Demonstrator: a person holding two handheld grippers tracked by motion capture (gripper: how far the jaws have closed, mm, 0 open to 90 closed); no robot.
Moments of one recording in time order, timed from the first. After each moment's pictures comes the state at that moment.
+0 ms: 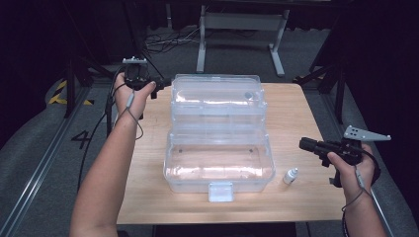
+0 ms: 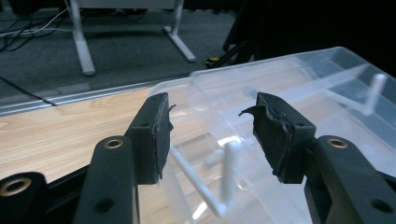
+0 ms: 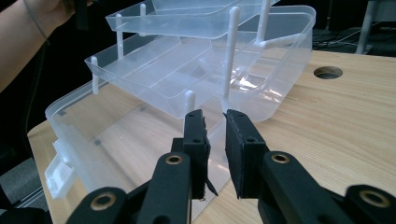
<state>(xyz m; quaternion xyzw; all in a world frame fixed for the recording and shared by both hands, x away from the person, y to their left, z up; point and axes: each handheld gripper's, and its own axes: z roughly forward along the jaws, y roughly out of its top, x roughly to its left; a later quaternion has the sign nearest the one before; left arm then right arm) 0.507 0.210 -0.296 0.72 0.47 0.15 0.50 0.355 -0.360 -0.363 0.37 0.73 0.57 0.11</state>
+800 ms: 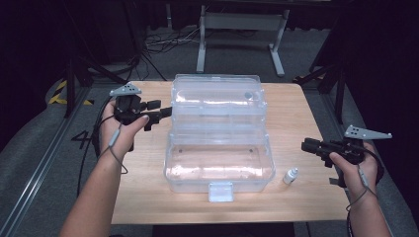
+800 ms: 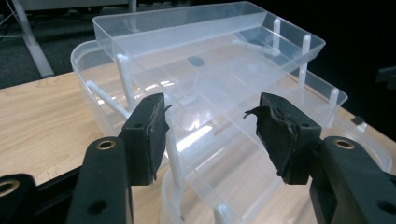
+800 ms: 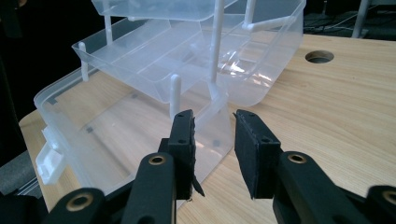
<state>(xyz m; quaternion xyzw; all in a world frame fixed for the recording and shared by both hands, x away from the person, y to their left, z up) 0.403 0.208 -0.298 0.76 0.39 0.13 0.50 0.358 -0.369 -0.364 0.38 0.75 0.54 0.10</state>
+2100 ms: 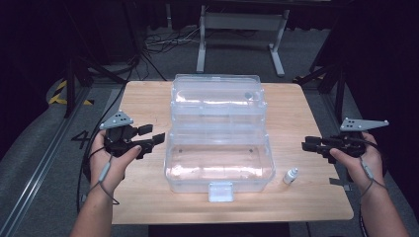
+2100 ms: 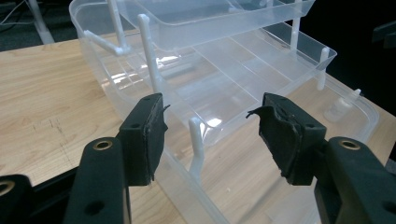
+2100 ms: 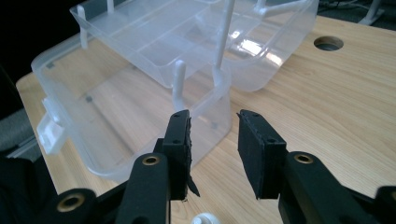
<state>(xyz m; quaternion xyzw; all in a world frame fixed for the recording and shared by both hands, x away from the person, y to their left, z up) 0.345 0.222 -0.321 0.76 0.41 0.13 0.49 0.369 -0.365 -0.340 0.35 0.80 0.47 0.09</state>
